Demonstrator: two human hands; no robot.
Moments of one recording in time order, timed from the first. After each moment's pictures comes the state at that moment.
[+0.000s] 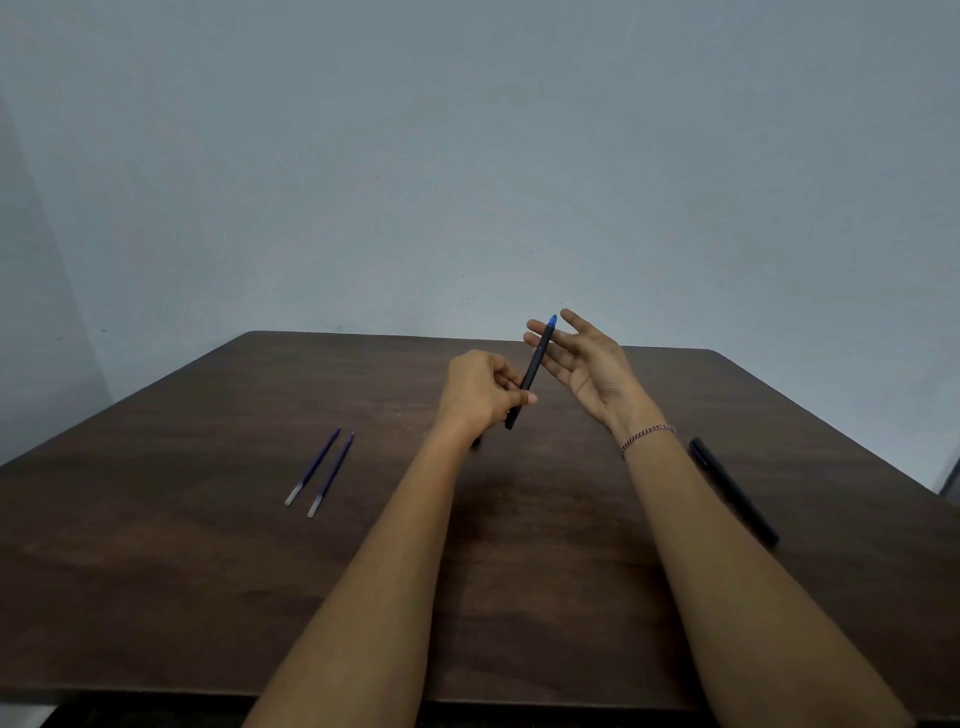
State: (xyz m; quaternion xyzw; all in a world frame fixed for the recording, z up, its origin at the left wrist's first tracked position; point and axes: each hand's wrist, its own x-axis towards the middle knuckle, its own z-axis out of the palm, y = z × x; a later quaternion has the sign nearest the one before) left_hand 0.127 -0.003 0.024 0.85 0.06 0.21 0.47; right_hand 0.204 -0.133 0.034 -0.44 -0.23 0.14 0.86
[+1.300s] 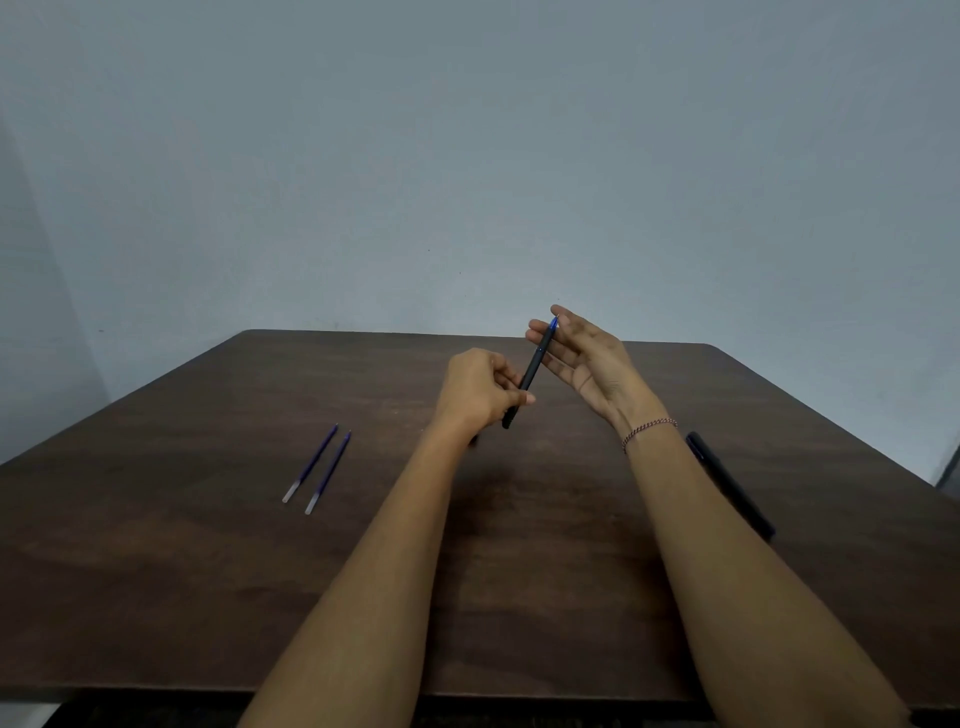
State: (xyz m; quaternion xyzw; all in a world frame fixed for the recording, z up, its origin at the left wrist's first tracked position) left_hand 0.129 -0.003 0.023 0.87 0.06 0.21 0.45; right_hand 0.208 -0.139 0.032 -0.47 -0.24 0.13 0.84
